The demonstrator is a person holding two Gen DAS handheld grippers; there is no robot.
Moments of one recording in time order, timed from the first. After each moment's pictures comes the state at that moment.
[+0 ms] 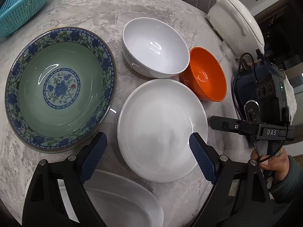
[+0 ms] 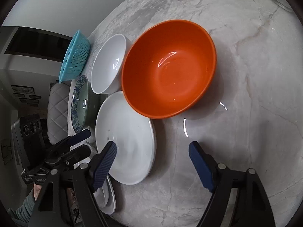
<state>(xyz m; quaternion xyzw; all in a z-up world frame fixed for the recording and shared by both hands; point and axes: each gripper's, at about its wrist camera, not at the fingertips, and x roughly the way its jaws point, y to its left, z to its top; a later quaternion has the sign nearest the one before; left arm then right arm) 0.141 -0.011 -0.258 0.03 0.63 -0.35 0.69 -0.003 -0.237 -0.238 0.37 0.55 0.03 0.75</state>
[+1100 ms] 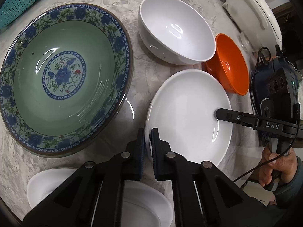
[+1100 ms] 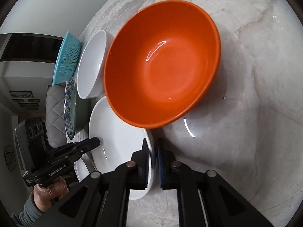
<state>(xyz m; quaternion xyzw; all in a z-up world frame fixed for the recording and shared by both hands) 0.152 -0.019 -0.296 0.06 0.67 -0.31 0.67 0.007 -0.242 -0.260 0.39 0.56 0.03 0.73</state>
